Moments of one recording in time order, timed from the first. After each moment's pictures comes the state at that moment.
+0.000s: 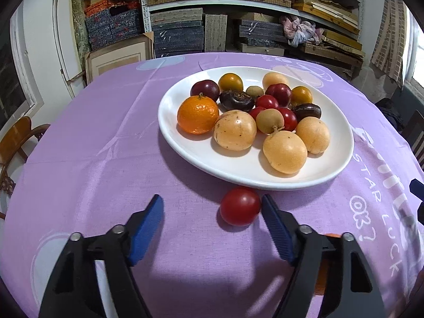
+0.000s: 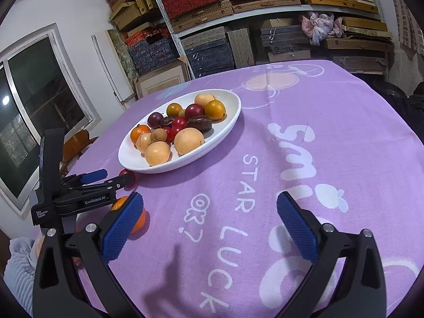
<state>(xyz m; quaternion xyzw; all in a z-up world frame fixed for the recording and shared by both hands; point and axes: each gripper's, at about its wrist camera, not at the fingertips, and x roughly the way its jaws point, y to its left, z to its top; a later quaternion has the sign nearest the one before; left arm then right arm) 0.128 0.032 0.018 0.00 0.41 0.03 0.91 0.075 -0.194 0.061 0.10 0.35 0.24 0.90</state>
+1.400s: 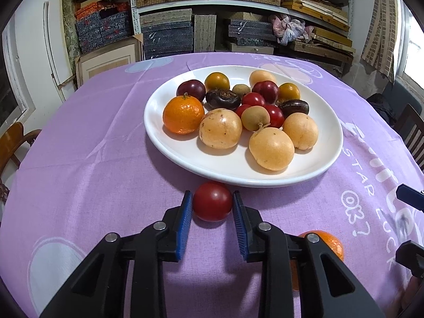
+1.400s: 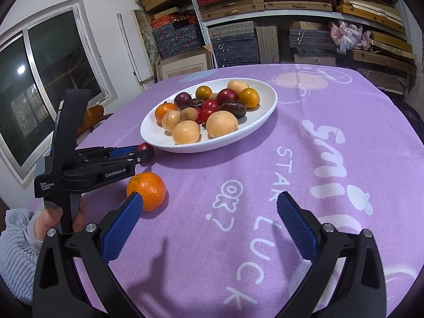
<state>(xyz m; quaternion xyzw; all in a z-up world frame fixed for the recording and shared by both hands) 0.130 0.025 0.016 0.01 0.41 0.01 0.91 0.066 -0.162 0.056 0.04 0.35 0.28 0.89</state>
